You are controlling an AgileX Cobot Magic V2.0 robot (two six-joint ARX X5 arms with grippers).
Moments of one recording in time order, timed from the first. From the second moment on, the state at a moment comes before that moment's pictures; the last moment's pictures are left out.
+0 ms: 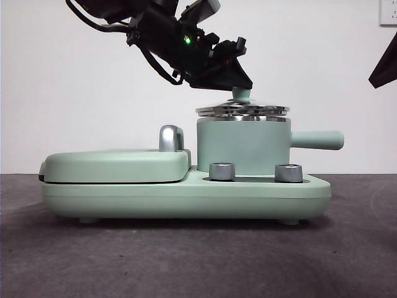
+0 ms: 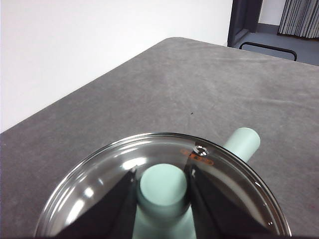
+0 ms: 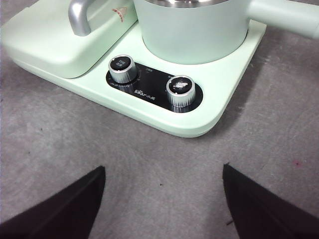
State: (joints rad) left arm -0.60 1.90 1.44 0.20 0.32 0.17; right arm 0.52 0.48 0.51 -0.56 -0.08 0.15
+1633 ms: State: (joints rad) left arm -0.61 1.92 1.47 0.16 0.29 0.18; right arm 0.52 0.48 0.51 -0.58 -0.08 0.15
